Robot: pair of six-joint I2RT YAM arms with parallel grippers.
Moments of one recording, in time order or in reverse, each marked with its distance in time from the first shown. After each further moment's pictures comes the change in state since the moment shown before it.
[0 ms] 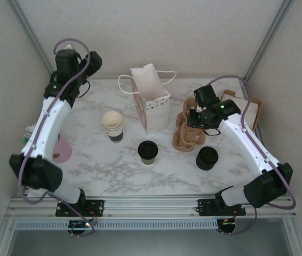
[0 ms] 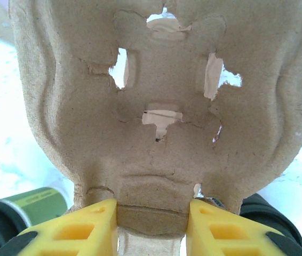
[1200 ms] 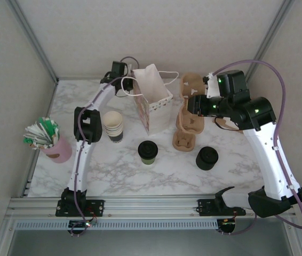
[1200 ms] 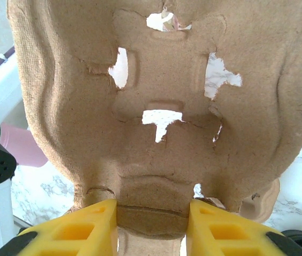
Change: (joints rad) left arm -0.138 0.981 0.659 -0.026 0.522 0.143; right arm 0.000 -0.087 0.374 -0.110 -0.246 -0.061
